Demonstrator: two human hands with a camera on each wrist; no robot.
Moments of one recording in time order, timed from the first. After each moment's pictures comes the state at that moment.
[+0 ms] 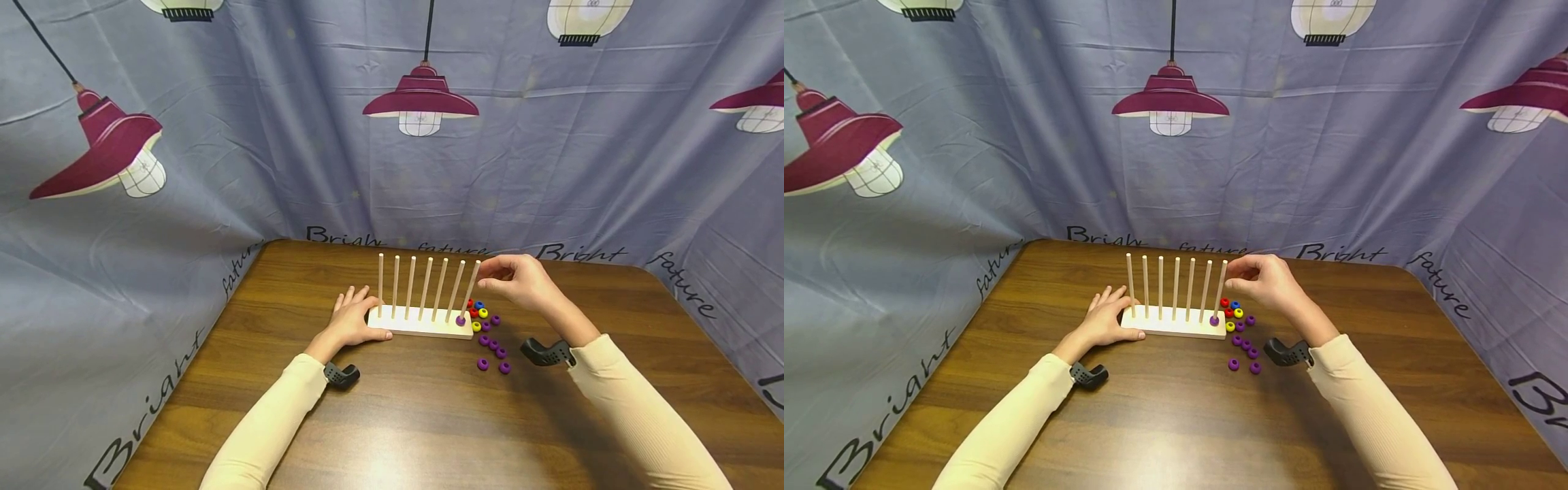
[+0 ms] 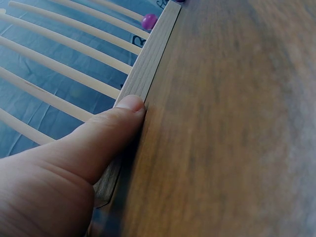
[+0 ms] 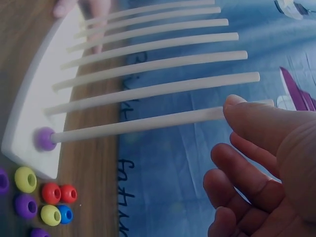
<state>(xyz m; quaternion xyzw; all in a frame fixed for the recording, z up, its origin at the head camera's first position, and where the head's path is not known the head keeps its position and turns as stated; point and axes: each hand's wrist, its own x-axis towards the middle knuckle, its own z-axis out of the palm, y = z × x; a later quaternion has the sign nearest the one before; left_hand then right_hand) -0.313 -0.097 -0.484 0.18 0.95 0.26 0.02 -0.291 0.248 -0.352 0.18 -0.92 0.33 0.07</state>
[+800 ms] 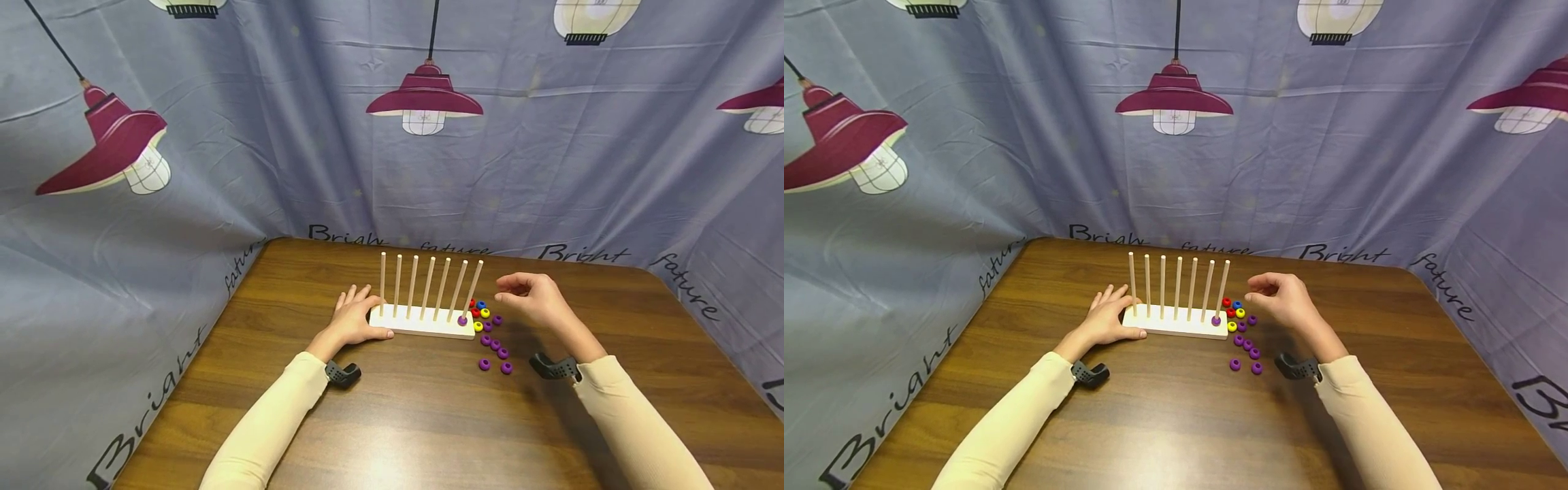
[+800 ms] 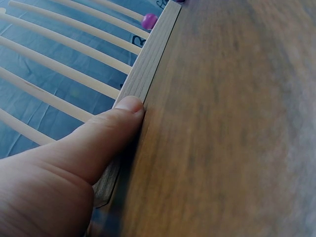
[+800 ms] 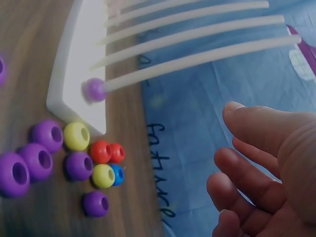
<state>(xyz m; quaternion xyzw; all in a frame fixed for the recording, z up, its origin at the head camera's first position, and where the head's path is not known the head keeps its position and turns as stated) -0.313 -0.099 -0.484 0.18 0.95 0.26 0.03 -0.291 0.279 -0.395 0.14 -0.92 0.35 0.08</state>
